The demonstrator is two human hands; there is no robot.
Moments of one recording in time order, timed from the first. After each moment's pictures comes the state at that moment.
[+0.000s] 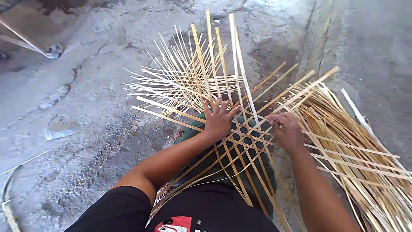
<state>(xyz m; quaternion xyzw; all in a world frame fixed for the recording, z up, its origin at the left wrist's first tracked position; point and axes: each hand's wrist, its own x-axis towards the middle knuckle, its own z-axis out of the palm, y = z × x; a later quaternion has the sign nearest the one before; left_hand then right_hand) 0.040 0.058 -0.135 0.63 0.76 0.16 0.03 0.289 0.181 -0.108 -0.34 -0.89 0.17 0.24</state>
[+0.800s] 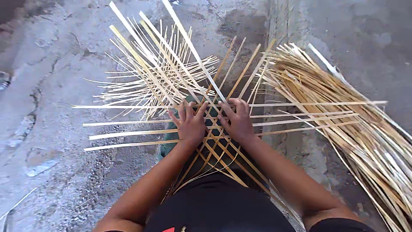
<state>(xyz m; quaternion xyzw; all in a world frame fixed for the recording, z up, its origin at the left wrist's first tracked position) 0.052 -0.009 -0.148 0.59 0.79 0.18 -0.03 0.229 0.078 -0.146 -0.37 -0.89 0.08 0.25</state>
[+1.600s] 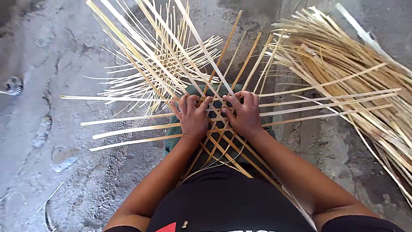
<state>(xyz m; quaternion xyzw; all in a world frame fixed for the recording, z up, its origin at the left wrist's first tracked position) 0.048 0.000 -0.158 0.61 0.76 0.20 -0.09 0.232 0.078 -0.160 -0.41 -0.86 0.10 0.27</state>
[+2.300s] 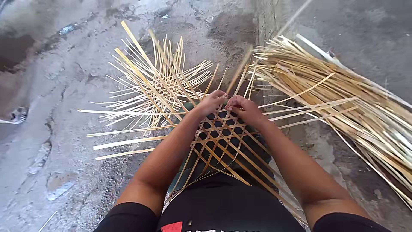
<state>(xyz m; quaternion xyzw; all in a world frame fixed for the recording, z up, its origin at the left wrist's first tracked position) 0.055 0.119 -0.112 0.57 0.59 0.26 0.51 0.268 0.145 -0.139 -0.36 -0.80 0.42 0.24</state>
